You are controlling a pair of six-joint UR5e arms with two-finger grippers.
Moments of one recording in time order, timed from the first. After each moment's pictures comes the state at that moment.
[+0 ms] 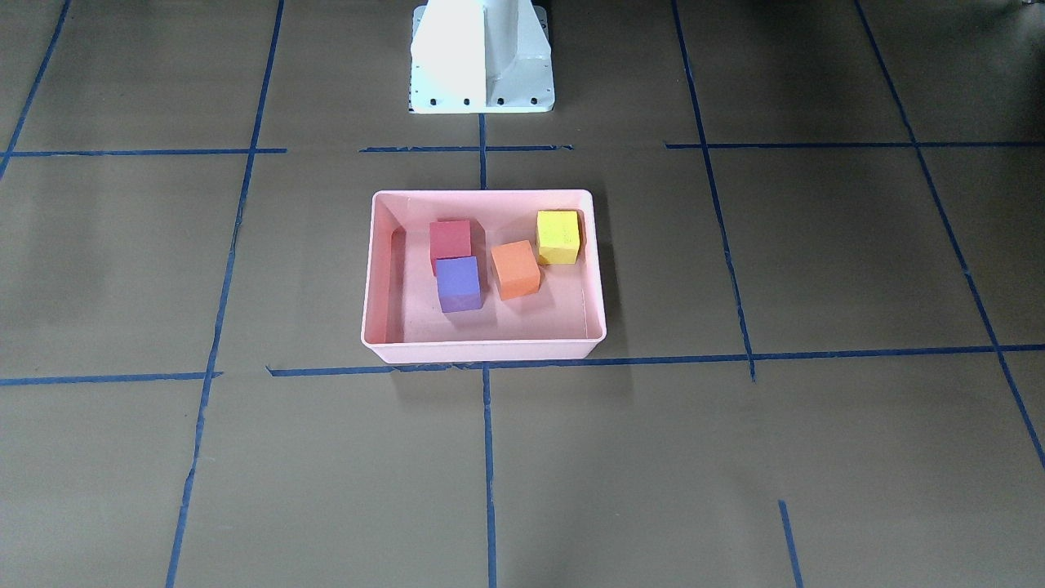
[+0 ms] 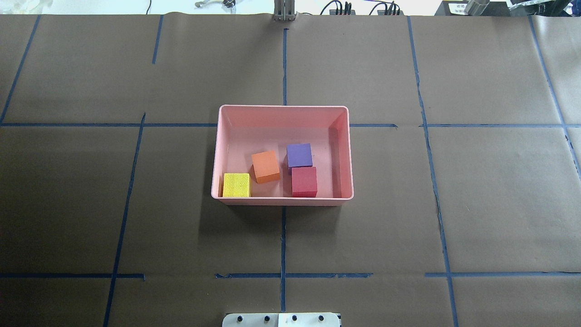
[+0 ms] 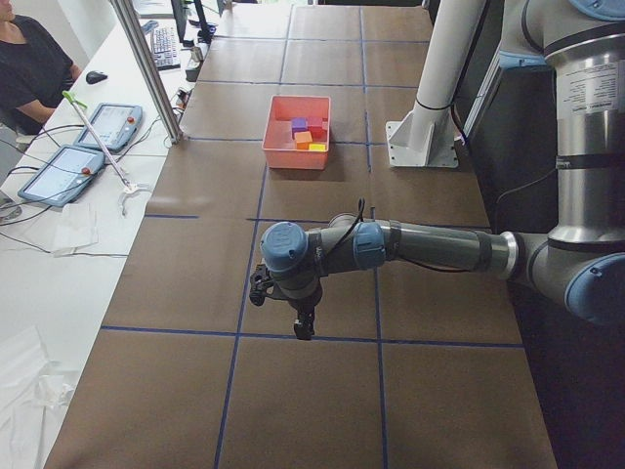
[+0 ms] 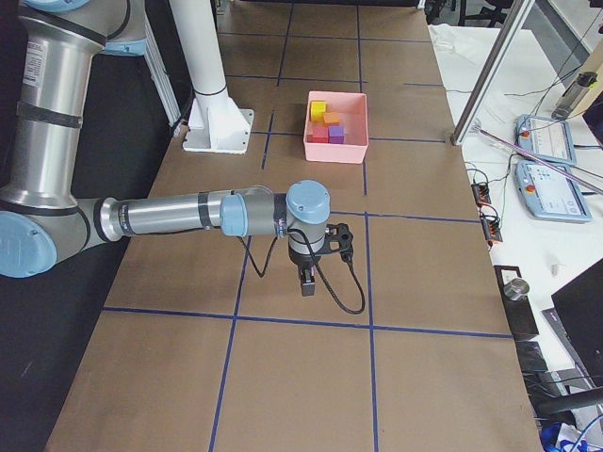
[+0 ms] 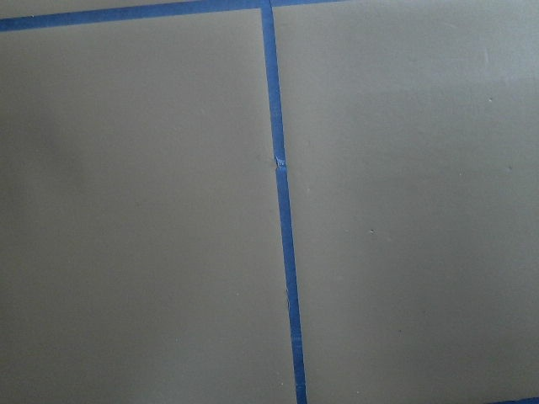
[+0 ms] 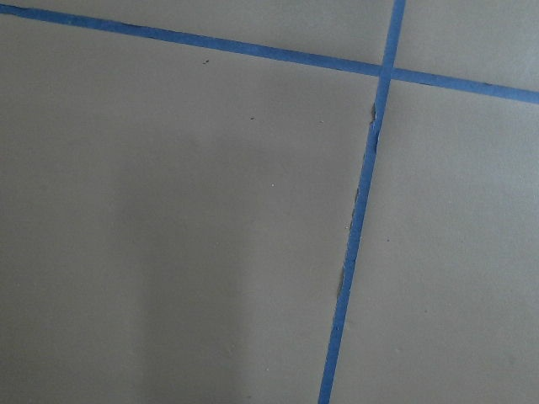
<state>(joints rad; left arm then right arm) -1.56 -1.43 -1.81 -1.30 -2.39 0.23 1.48 -1.80 1.94 -1.64 2.35 -0.05</state>
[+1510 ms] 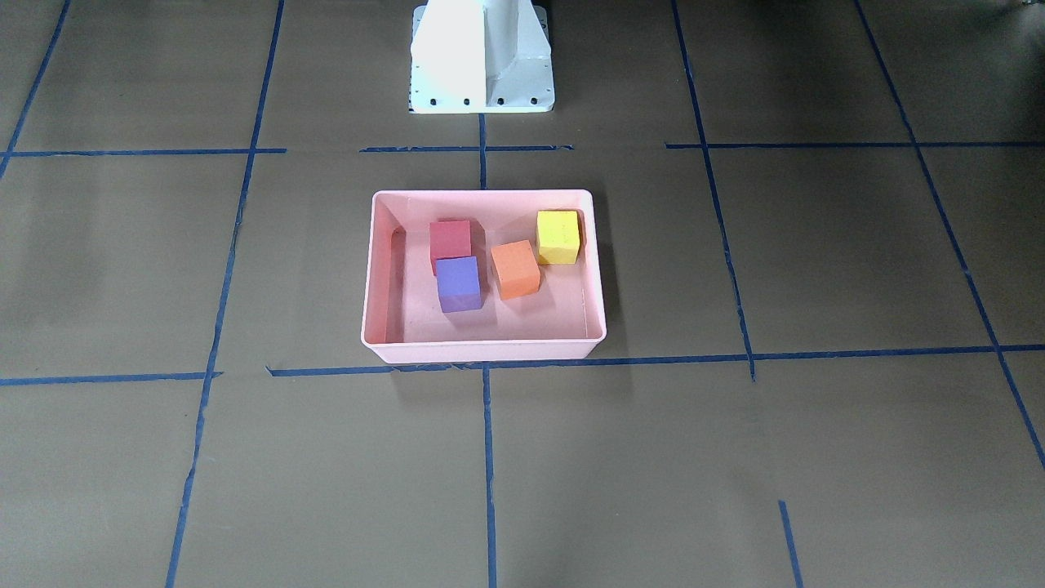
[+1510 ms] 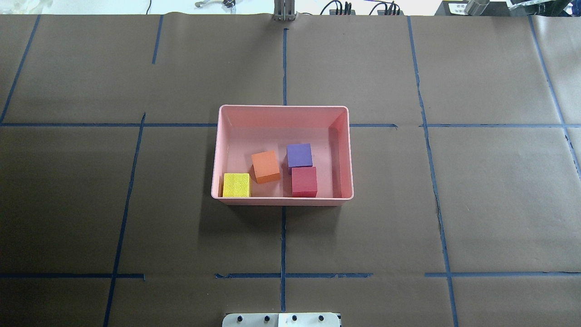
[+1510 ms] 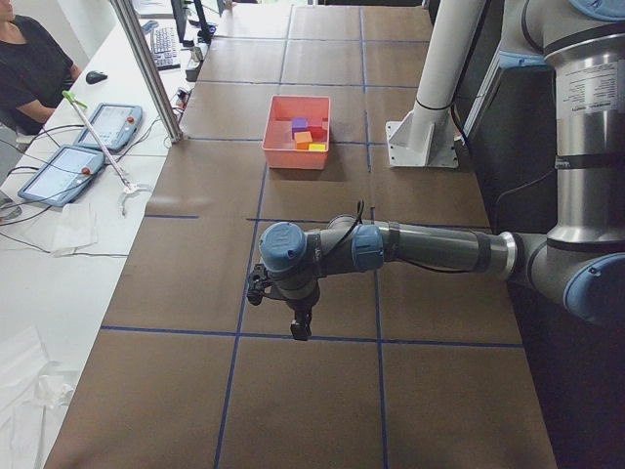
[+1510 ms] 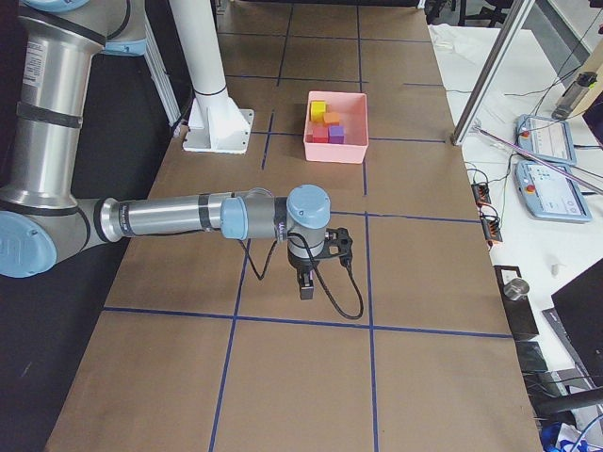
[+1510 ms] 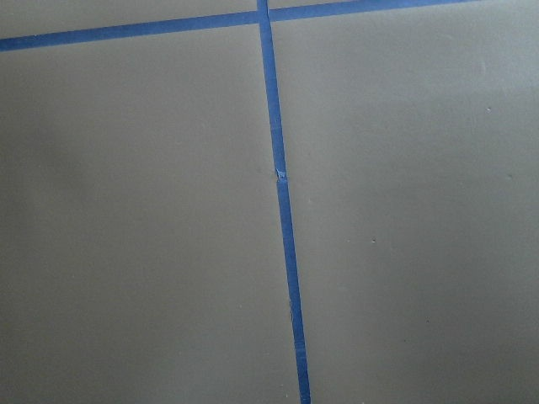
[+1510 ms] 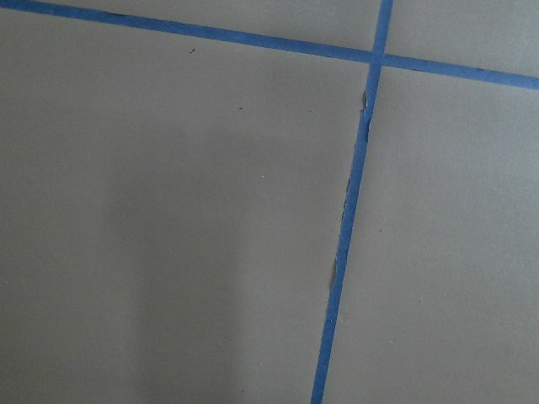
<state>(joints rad) -1.56 -1.43 -1.80 -1.33 -2.39 0.23 1.48 -1.80 1.92 -1.64 2.35 -0.06</state>
